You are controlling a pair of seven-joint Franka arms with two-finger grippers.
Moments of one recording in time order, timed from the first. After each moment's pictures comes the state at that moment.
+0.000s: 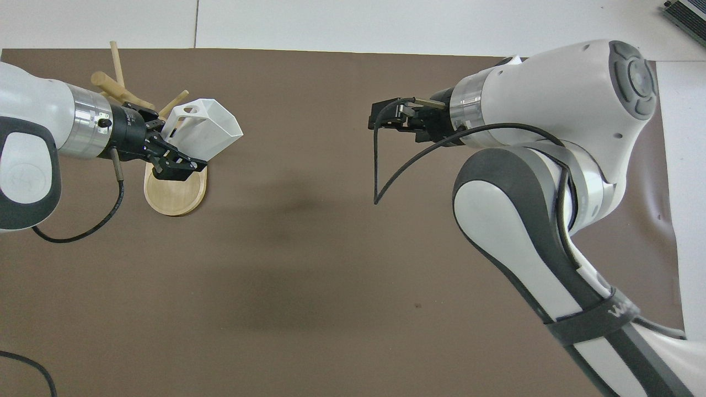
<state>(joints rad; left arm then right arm) -0.07 0.12 -0.09 -1.76 -0.42 1.99 -2.24 -0.07 0.28 0.45 -1.55 0.26 2.11 0.31</state>
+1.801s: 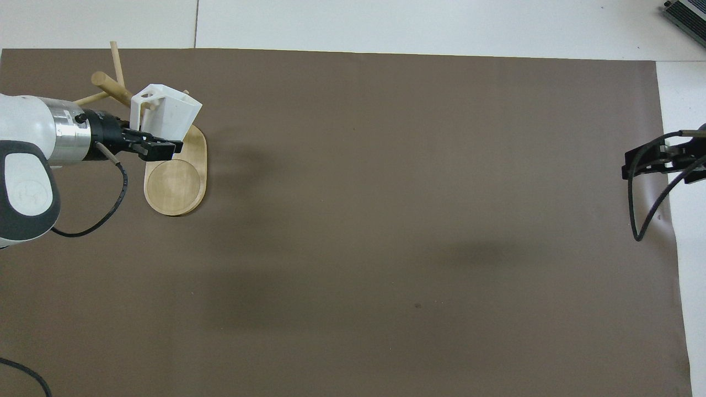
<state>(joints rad) -0.02 0.11 -0.07 -1.89 -0.40 2.25 -2.54 -0.08 0.11 -0.02 -1.52 -0.05 1.55 0.00</state>
